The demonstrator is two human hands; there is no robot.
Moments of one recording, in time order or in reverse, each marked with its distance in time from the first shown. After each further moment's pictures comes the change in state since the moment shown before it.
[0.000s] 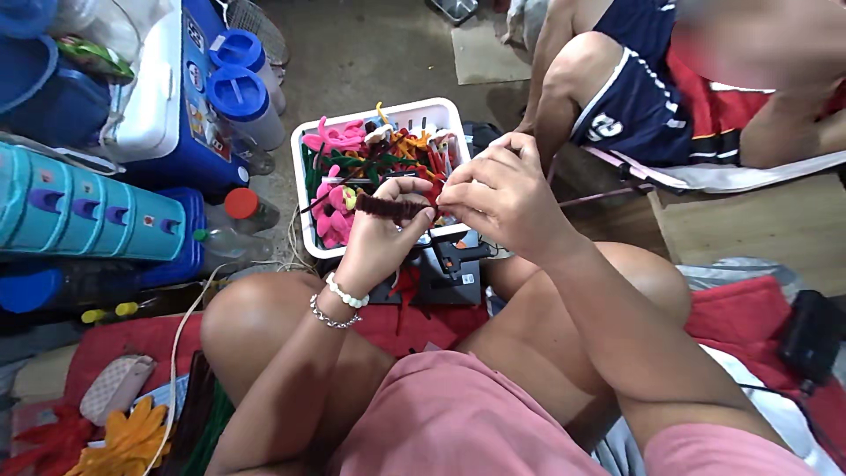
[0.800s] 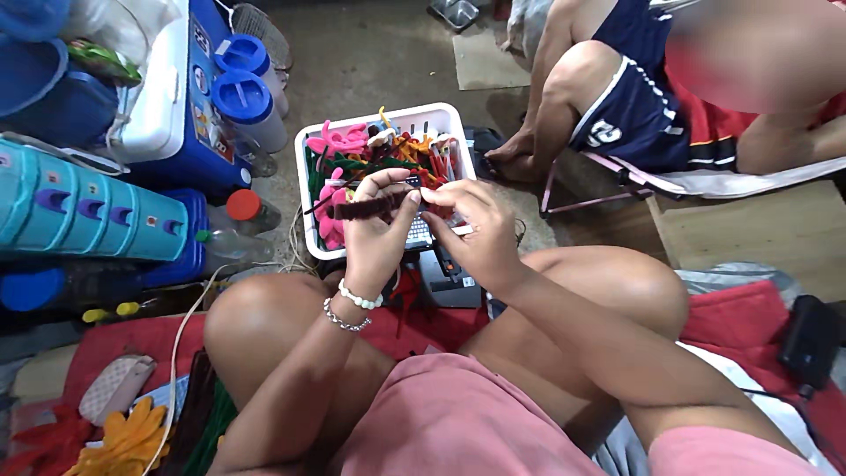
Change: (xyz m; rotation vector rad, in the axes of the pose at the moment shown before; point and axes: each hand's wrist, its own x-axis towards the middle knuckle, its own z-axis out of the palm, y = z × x) left_hand -0.004 -0.001 0.010 -0.133 0.304 0.038; right_hand -0.005 -0.044 0.043 0.254 0.270 0.346
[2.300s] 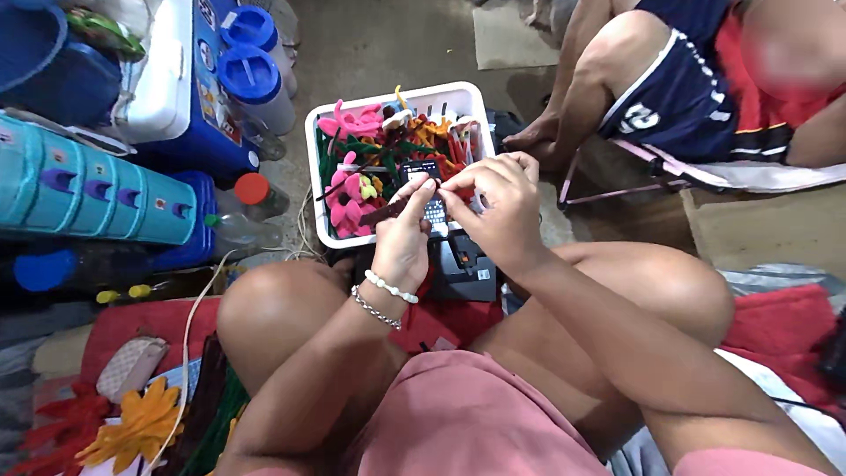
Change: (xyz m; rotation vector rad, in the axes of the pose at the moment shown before) left_hand -0.003 -0.009 0.021 -0.594 0.287 -0.673; right_hand 0.008 0.016 0.011 -0.189 -0.044 0.020
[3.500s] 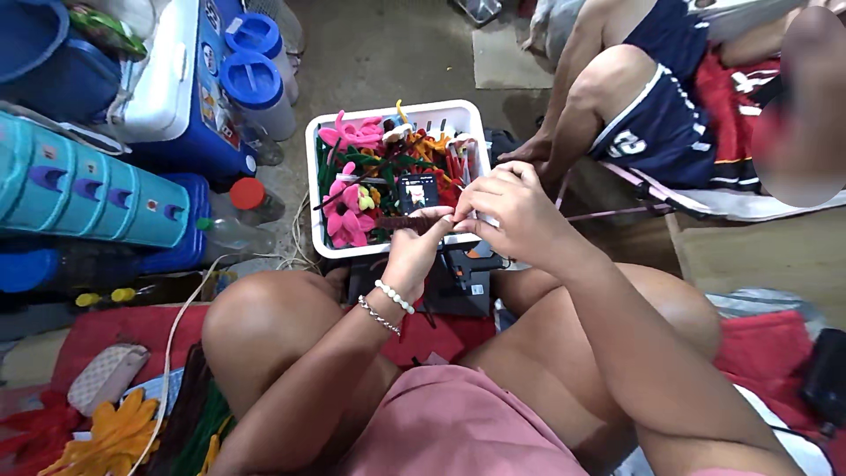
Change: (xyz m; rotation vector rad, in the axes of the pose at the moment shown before) left_hand 0.015 -0.018 -0.004 0.397 -0.145 0.025; right_hand 0.019 0.040 -0.033 -0.020 -0.472 -0.236
